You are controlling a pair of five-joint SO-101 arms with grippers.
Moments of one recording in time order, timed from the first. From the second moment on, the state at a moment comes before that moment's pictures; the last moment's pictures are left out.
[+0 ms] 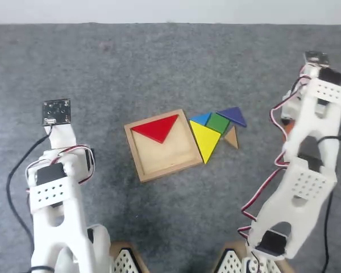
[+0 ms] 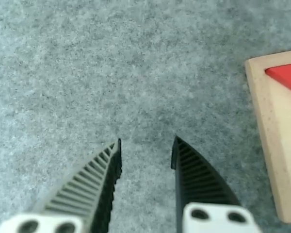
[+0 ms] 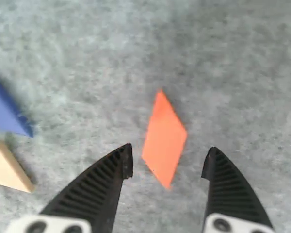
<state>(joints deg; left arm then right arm) -24.3 -42.2 65.8 50.9 -5.4 15.6 38.2 -31.6 85.9 9.5</state>
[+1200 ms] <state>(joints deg) -24.0 -42.2 65.8 50.9 -5.4 21.0 41.4 -33.5 87.6 16.0</state>
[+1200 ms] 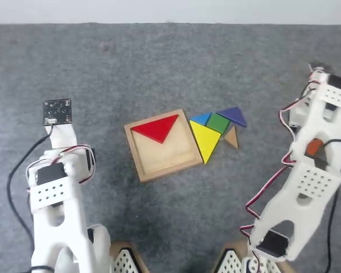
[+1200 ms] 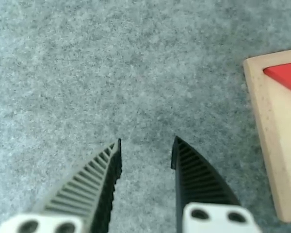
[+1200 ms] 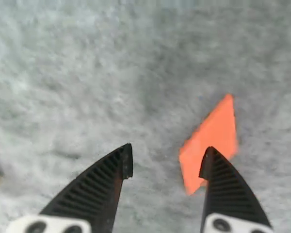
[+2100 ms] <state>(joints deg) -24.0 -42.2 65.8 50.4 -5.4 29.8 49.8 -35.1 81.1 23.3</state>
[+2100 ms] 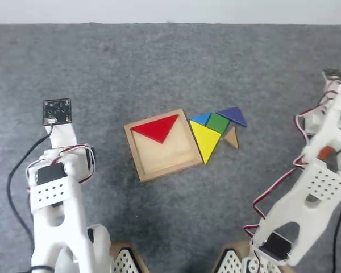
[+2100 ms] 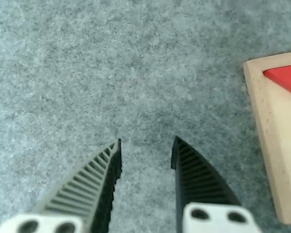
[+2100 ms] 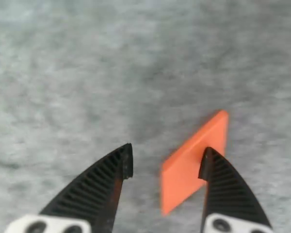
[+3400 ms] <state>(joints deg) -22.4 -42.2 66.7 50.3 -5.4 18.3 28.9 -33.9 96.5 22.0</state>
